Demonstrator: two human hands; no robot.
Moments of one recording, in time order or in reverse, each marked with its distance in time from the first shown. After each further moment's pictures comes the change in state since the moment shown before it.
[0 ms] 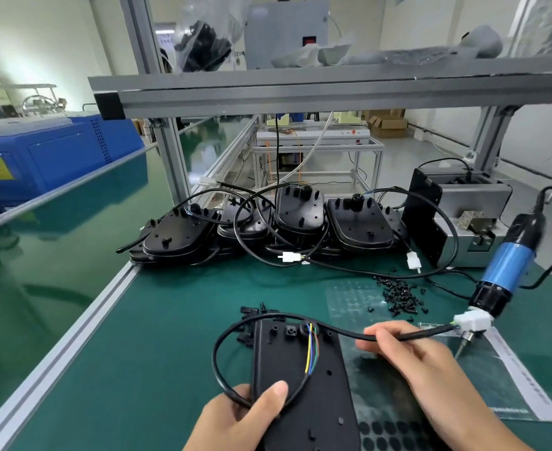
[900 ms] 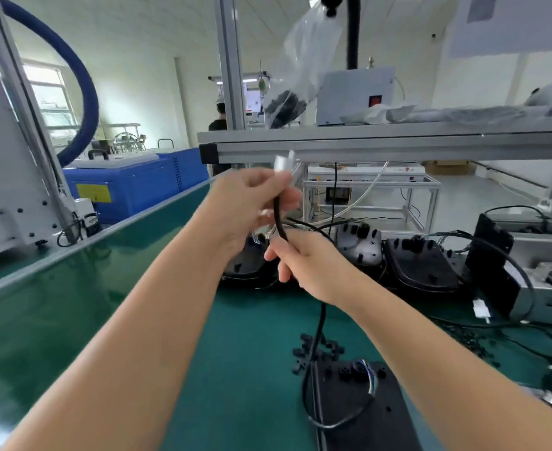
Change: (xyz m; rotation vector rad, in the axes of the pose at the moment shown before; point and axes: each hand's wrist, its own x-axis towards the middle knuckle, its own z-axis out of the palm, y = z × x) left_hand 0.035 0.187 -0.119 -0.171 0.135 0.650; right_hand 0.087 -0.161 0.152 -0.441 -0.341 -0.394
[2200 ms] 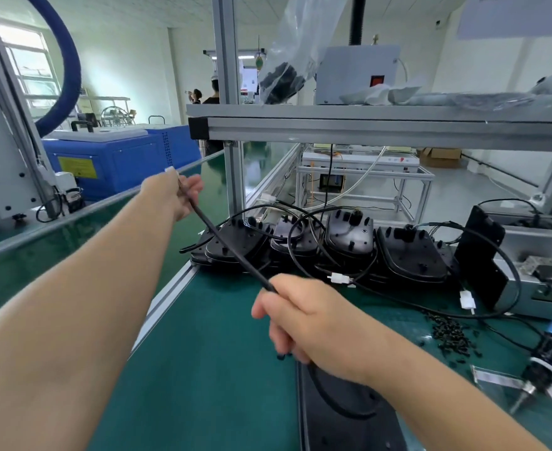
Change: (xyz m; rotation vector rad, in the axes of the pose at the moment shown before) left_hand 0.094 -0.080 -0.096 -0.452 0.578 -0.482; right_hand -0.072 -0.003 0.010 0.077 -0.248 0.047
